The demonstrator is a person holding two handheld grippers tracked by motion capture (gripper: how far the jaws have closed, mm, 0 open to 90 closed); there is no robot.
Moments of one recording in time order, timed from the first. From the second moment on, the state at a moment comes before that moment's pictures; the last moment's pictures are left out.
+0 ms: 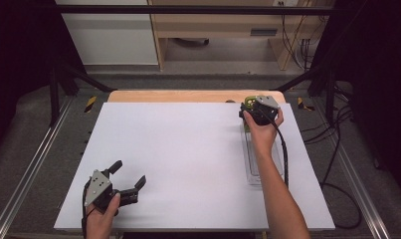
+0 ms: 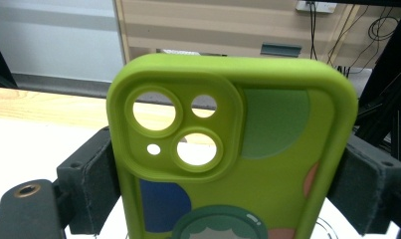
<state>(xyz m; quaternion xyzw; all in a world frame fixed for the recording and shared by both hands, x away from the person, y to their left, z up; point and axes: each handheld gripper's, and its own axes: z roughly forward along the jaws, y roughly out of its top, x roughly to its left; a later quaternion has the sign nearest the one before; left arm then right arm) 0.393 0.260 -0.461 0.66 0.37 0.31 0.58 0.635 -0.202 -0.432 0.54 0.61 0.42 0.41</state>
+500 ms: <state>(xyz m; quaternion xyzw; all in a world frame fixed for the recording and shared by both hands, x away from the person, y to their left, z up) 0.393 0.260 -0.462 0.66 0.37 0.31 0.58 0.634 -0.205 -0.436 0.55 0.61 0.41 0.40</state>
